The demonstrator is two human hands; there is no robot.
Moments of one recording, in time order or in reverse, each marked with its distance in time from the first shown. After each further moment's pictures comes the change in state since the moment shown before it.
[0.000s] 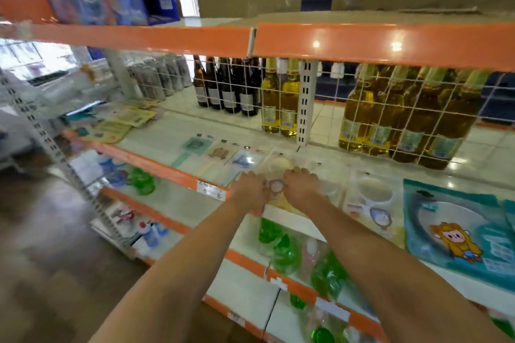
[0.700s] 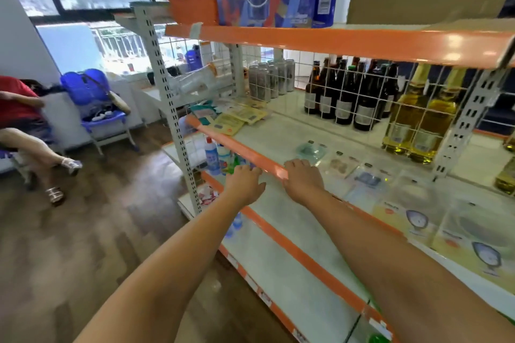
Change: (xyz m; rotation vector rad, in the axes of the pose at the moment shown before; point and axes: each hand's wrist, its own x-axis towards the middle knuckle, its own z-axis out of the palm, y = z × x) left_hand -0.070 -0.279 -0.017 -0.023 0.117 -0.309; right_hand 0.069 -0.276 -0.001 0.069 0.075 -0.329
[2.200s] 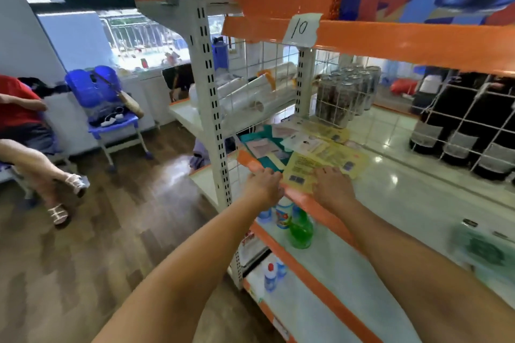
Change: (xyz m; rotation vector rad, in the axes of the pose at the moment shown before) left_hand 0.303 -0.275 0.012 -0.008 -0.007 0.118; right_hand 0.357 -0.144 0.086 -0.052 -0.035 0.110
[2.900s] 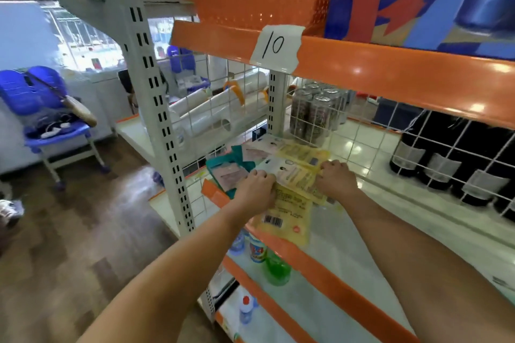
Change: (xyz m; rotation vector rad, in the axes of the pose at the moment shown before) left_hand 0.121 0.007 -0.001 -0.075 0.122 0.157; right_hand 0.124 0.080 -0.008 0.080 -0.065 0.227
